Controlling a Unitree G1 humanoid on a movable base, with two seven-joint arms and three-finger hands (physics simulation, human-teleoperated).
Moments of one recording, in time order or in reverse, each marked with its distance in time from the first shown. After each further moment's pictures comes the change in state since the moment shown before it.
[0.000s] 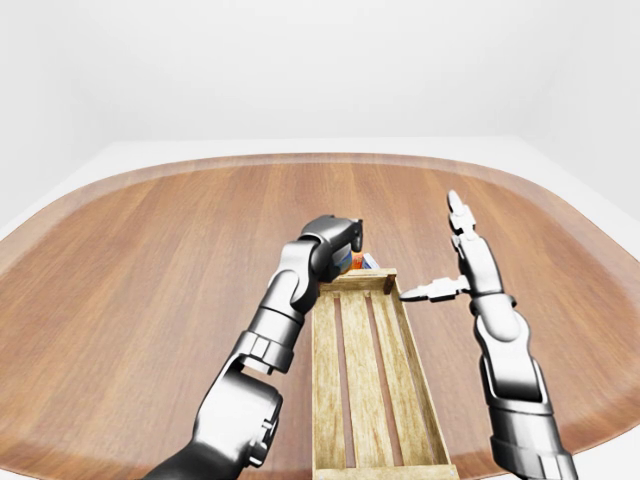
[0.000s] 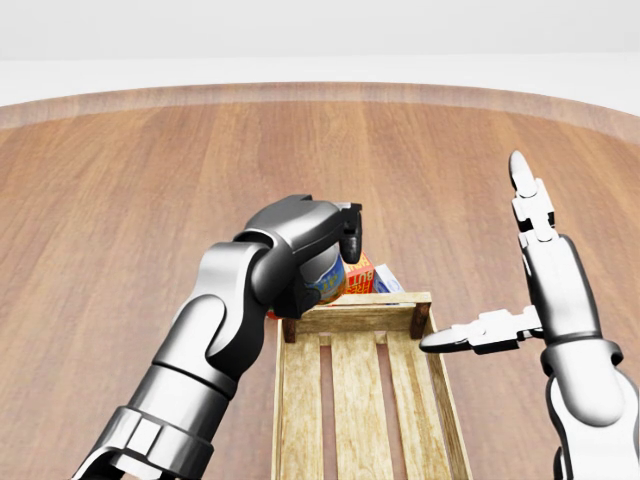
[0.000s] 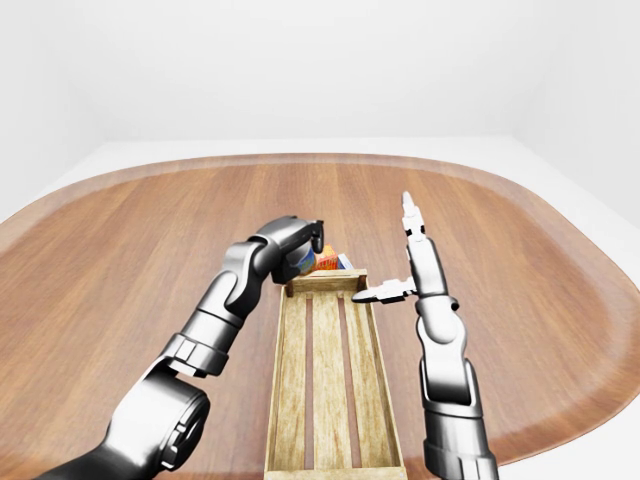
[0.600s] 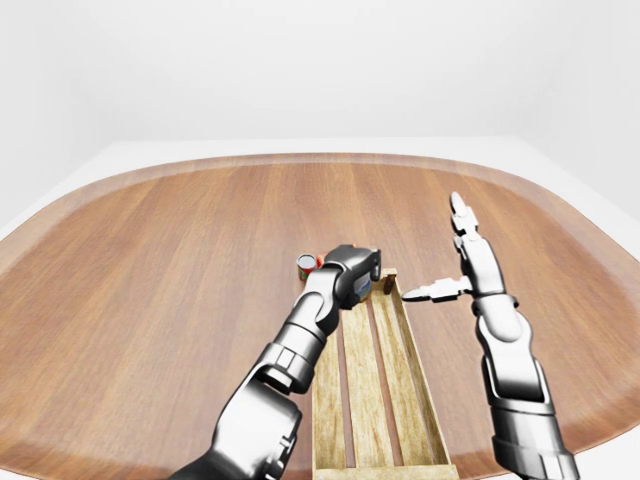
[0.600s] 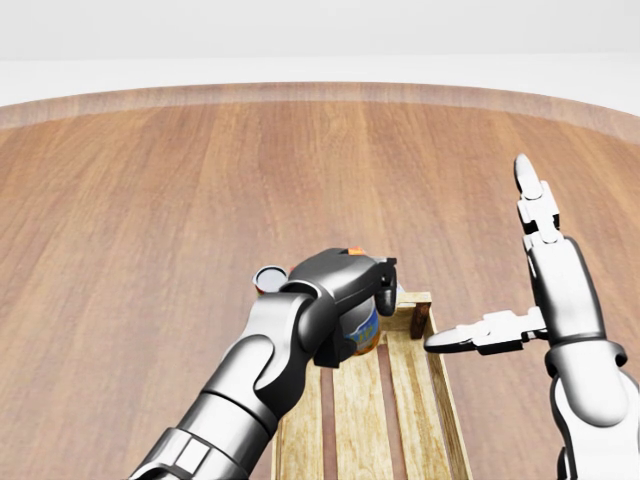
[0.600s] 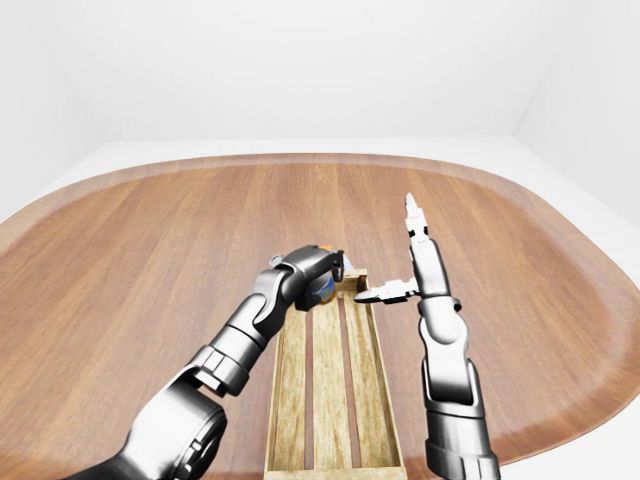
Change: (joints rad) left arm 0.031 -0.111 -0.056 0.196 -0.022 0.000 0.130; right arm 0.000 -0.007 -0.010 0.016 0.011 0.000 -0.002
